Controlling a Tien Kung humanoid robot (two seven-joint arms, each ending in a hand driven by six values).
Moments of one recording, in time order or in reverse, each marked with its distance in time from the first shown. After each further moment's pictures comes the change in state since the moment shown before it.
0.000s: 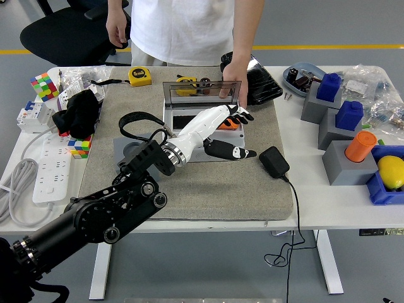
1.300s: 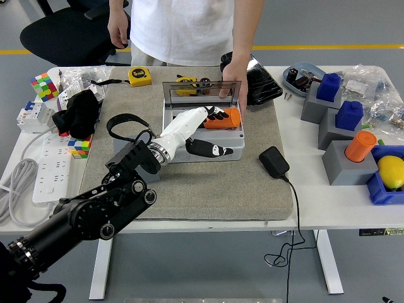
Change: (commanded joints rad) left arm 0.018 0.023 -0.068 0.076 0.085 -0.002 0.031; right arm -0.001 0.000 0.007 0.000 -0.003 0.000 0.000
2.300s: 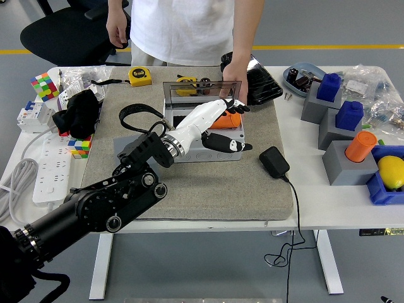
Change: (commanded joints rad) left arm -0.086 -0.023 0.091 -0.012 -0.108 0.004 -0.022; right arm 0.006 -0.002 -0.012 0.007 -0.010 0.000 0.001
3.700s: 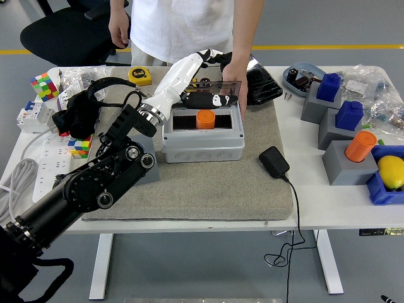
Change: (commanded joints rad) left arm -0.035 0.000 -0.231 0.036 0.096 0.049 -0.052; right arm -0.002 0.003 0.014 0.001 -0.001 -0.006 0.010
